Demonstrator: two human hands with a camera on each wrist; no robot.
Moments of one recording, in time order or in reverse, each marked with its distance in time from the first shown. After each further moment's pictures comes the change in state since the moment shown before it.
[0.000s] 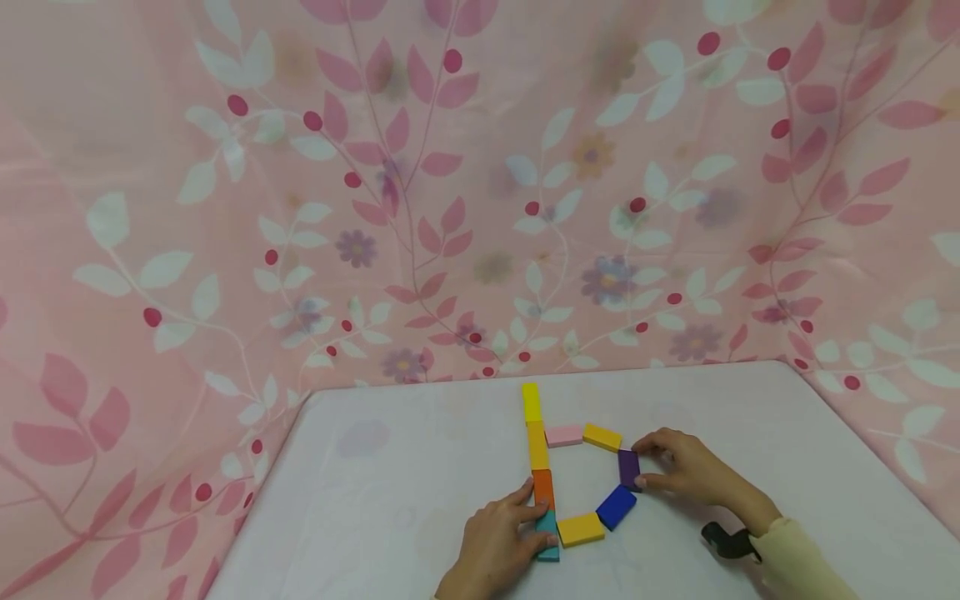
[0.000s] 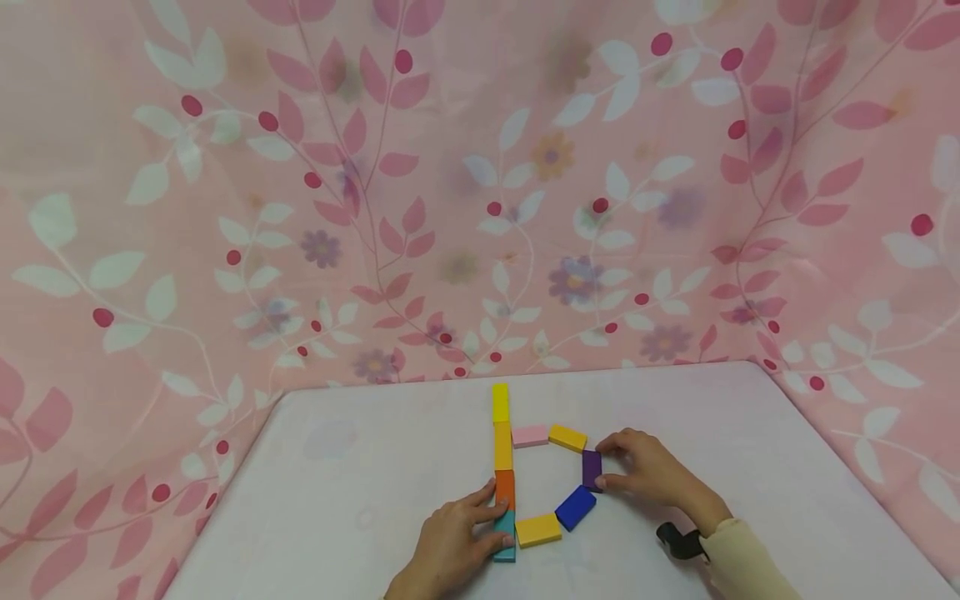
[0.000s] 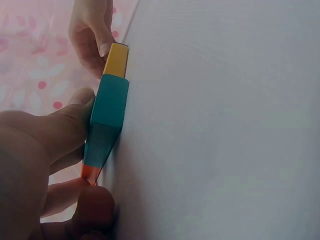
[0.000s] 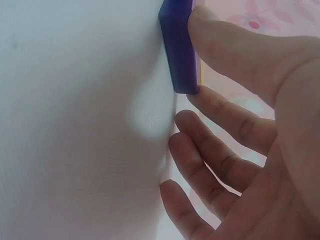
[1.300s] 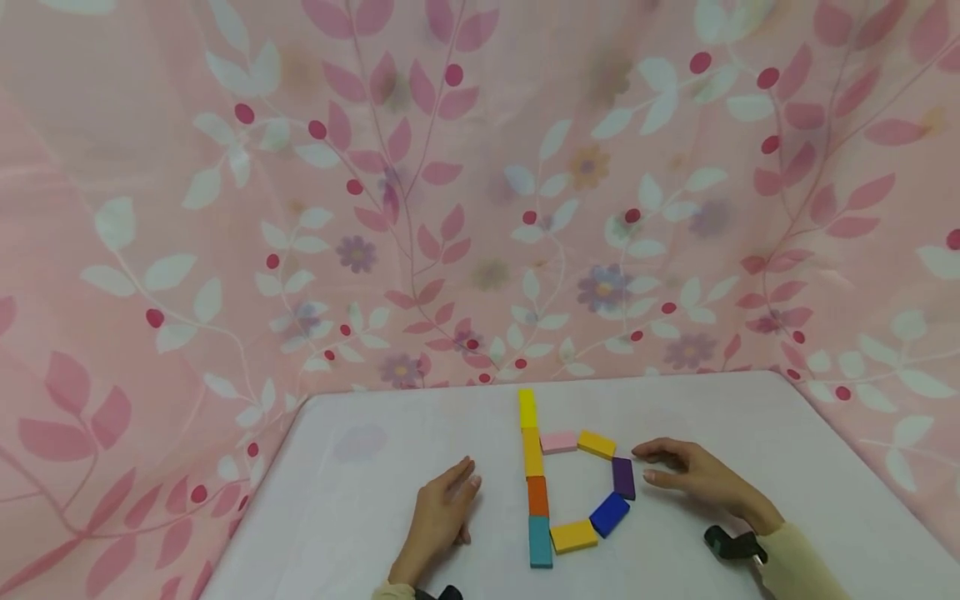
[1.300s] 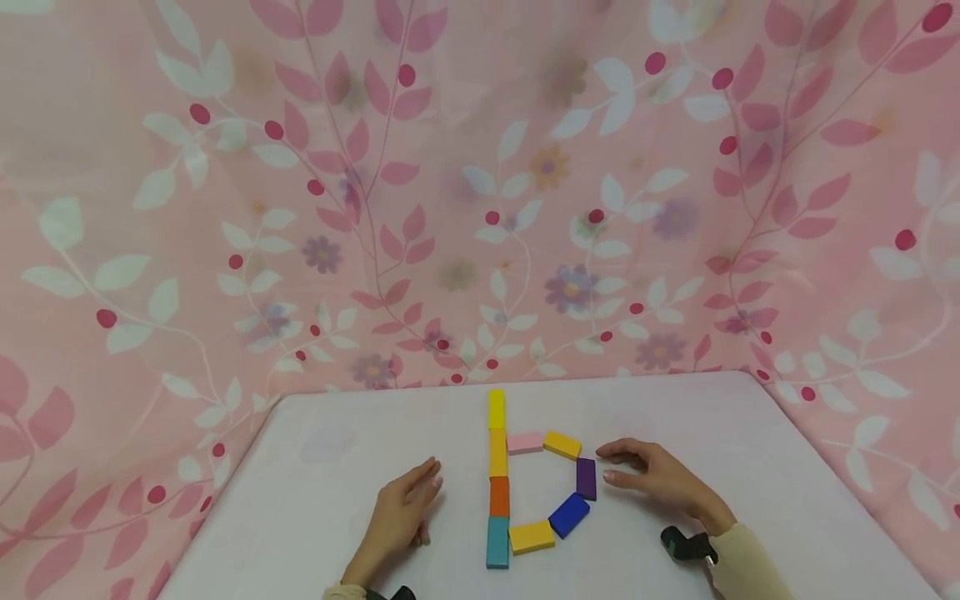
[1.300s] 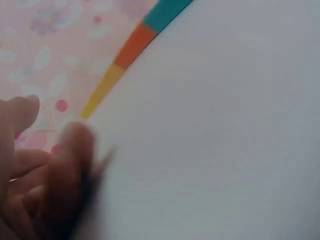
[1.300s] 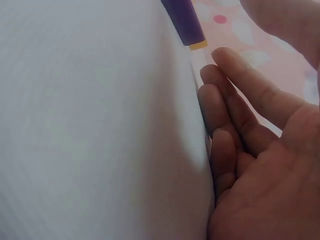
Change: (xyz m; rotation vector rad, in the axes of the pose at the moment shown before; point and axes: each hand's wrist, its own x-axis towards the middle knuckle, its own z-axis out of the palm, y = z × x) left_hand 0.005 -0.072 -0.025 -0.367 0.265 -0.074; right_hand -0.007 0.040 -0.005 0.387 -0.128 0.175
